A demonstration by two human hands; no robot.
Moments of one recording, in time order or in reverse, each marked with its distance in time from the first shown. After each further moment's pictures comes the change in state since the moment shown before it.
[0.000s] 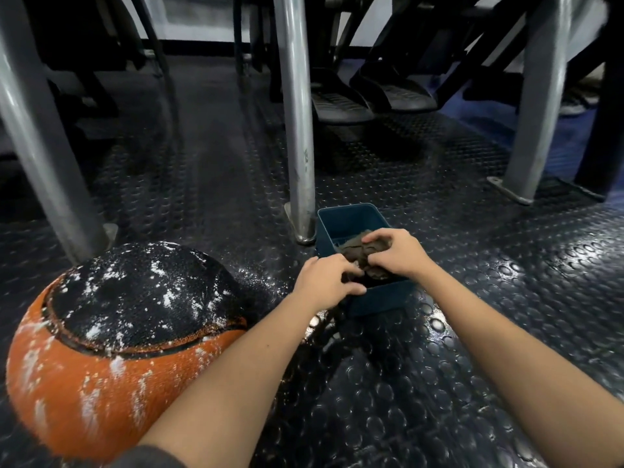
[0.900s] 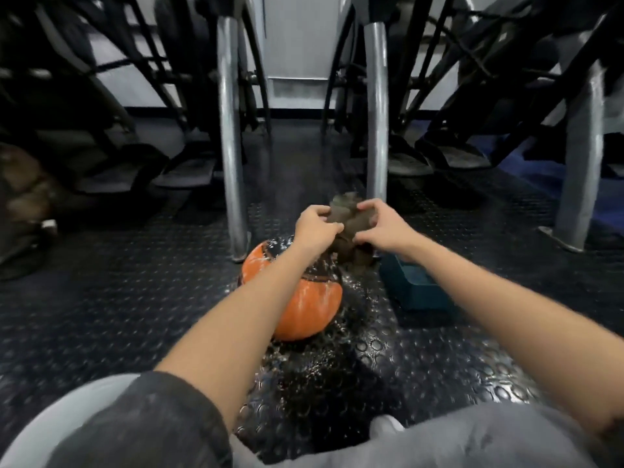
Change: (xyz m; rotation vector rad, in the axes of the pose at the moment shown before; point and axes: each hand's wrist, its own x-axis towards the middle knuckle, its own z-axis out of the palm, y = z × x) left_hand -0.194 0.047 -0.174 -0.685 0.691 -0.395; right_hand -0.148 -0.230 -0.027 0.259 -0.116 -0.310
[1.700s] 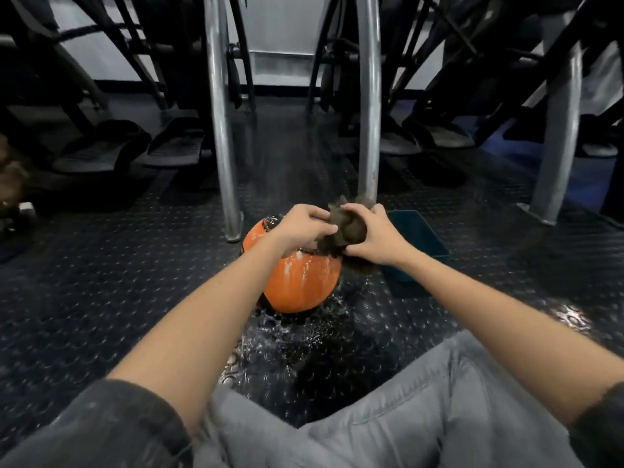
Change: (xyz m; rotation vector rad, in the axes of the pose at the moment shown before) left_hand -0.025 -0.019 -0.043 0.099 -0.413 -0.044; right_hand -0.042 0.020 0.037 -0.302 -0.040 -0.108
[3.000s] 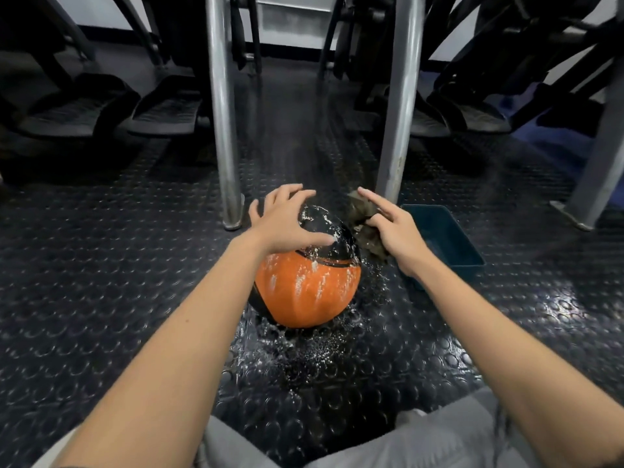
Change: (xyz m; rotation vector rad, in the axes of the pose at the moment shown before) left_hand 0.045 -0.048 -0.050 0.643 0.083 0.105; right_hand 0.055 0.009 0.032 0.604 0.127 0.251
